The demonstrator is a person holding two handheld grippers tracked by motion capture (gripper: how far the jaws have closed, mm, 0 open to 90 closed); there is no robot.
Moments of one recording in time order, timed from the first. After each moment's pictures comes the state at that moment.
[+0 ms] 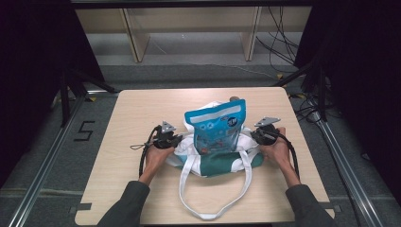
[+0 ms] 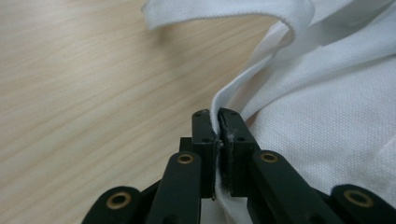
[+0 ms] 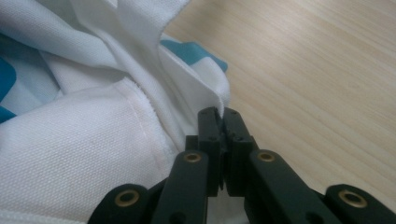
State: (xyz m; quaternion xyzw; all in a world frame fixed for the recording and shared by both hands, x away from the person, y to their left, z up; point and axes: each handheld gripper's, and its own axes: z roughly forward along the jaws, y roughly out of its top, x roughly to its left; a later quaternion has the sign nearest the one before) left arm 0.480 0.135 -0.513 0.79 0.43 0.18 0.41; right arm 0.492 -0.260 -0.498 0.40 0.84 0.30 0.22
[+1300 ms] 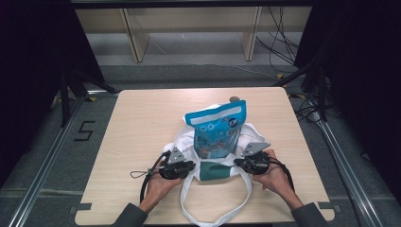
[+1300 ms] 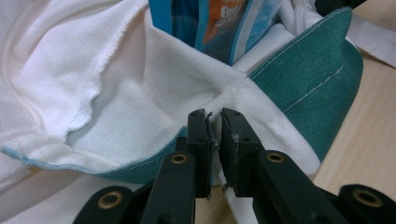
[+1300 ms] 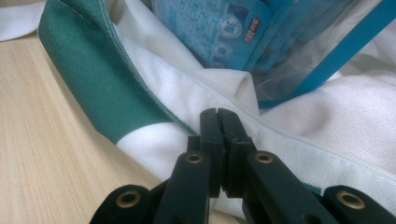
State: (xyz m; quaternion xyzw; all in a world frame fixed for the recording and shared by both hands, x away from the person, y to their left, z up) left arm 0.374 0.098 -0.505 0.83 0.34 0.13 0.43; right arm 0.391 -0.209 -0.482 0.27 0.89 0.33 0.14
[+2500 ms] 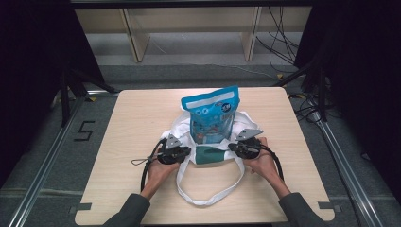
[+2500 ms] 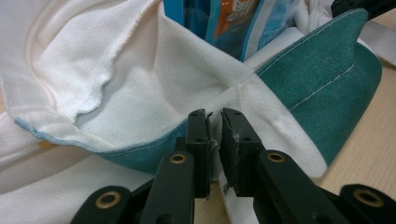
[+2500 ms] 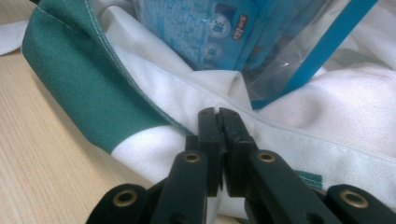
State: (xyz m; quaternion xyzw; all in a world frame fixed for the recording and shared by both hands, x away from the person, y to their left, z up) left arm 0.424 0.111 -0.511 0.81 0.37 0.16 0.43; right arm 0.443 -0.194 -0.492 0.30 0.86 0.36 0.18
